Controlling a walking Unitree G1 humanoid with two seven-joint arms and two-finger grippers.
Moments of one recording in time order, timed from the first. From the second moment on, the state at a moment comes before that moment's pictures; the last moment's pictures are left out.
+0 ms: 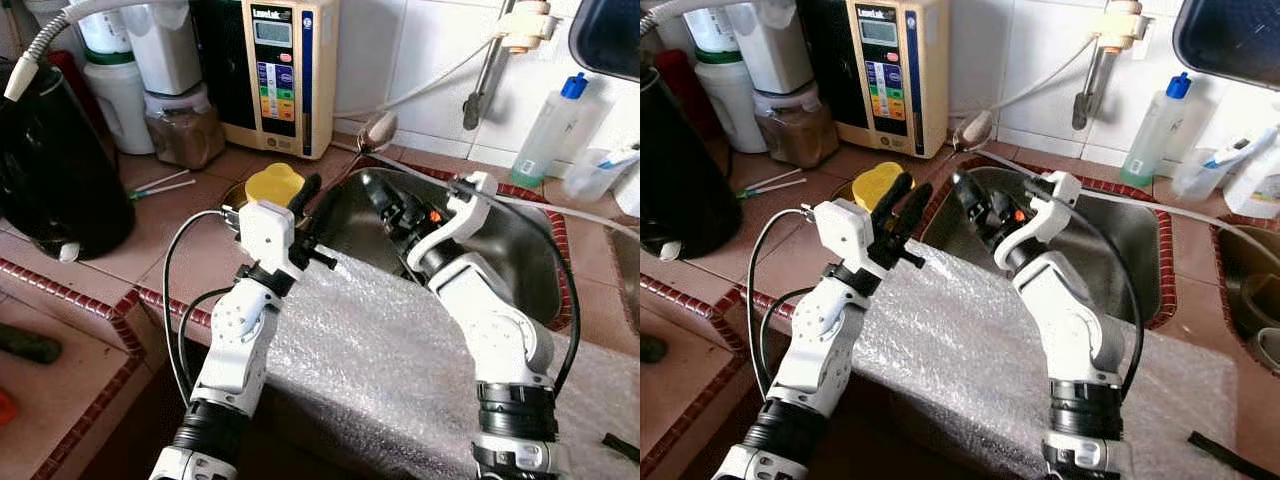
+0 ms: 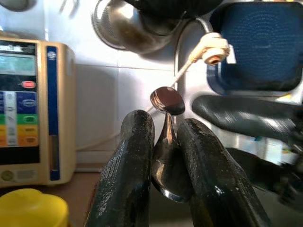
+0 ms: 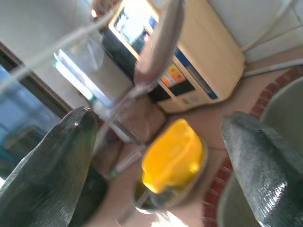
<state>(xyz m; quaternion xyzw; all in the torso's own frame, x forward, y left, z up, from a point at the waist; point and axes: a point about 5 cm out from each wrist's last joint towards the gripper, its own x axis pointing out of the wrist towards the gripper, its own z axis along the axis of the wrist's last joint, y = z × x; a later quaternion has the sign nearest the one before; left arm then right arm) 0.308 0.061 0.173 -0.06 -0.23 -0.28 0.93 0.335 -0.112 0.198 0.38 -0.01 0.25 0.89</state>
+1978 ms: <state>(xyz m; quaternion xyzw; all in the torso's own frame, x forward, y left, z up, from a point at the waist) 0.307 0.061 0.159 -0.06 -0.19 -0.31 0.93 0.355 -0.099 0.195 0.46 0.01 0.23 0.86</state>
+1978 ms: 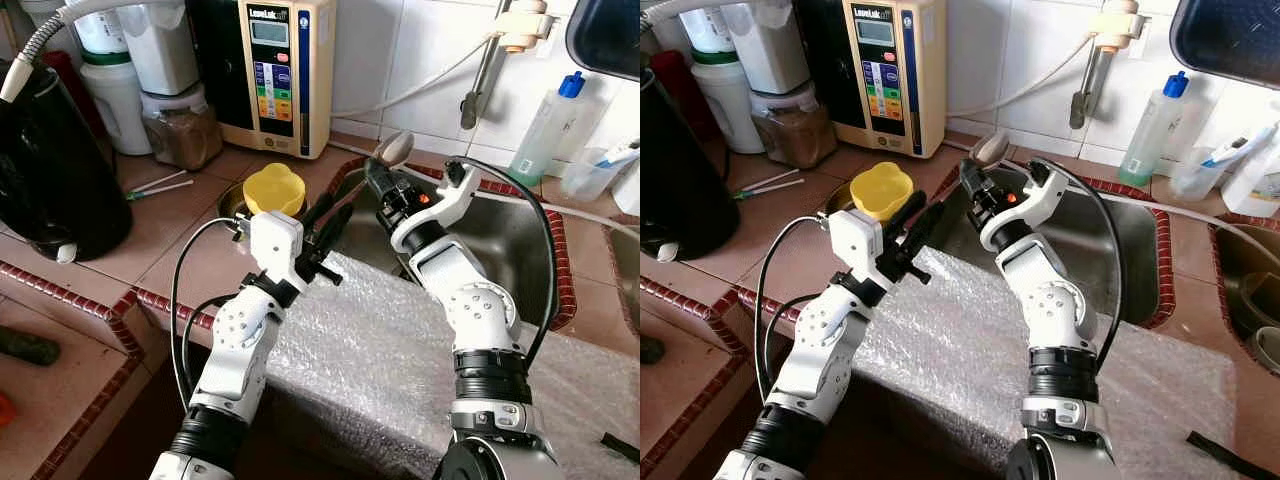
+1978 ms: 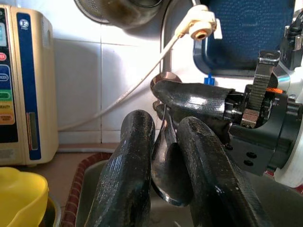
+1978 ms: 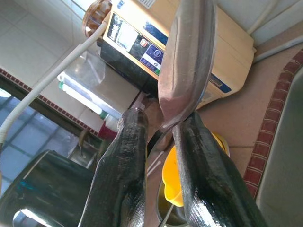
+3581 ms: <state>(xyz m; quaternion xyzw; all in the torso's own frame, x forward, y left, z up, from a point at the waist) 0.304 0.050 0.153 -0.06 -0.12 -0.38 0.91 0.389 -0.167 0.154 0.03 0.05 0.08 0.99</state>
